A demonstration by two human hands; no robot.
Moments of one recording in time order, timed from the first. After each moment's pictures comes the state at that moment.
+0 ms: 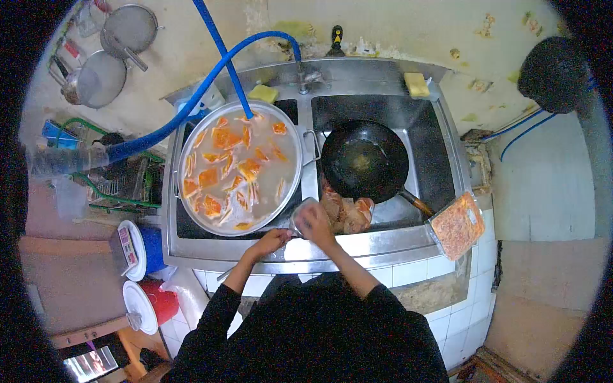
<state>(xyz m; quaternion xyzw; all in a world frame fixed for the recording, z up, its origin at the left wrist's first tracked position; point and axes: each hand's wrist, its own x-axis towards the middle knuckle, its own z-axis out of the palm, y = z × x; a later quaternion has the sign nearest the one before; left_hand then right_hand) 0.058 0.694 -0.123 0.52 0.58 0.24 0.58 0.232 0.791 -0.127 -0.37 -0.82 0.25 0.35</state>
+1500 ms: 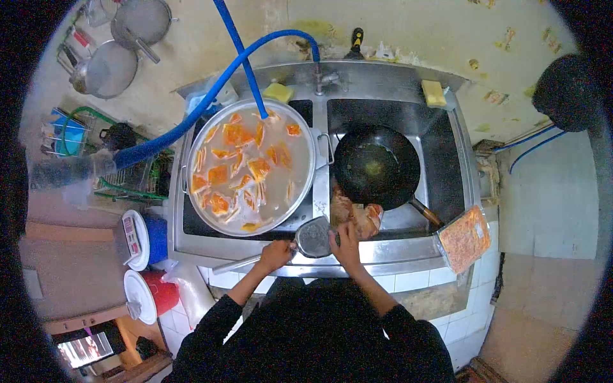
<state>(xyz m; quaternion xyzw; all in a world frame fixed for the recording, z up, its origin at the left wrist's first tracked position) 0.080 0.677 -0.073 0.53 0.76 0.01 0.38 0.274 0.771 -0.116 -0.46 -0.77 0.29 0.33</state>
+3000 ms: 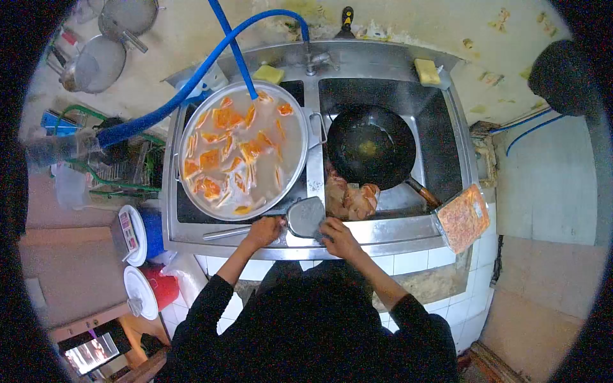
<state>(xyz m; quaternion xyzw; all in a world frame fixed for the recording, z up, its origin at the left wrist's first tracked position) 0.055 0.676 -0.085 0.60 0.72 0.02 0.33 0.305 0.743 -0.103 -0.28 -0.82 0.43 0.24</state>
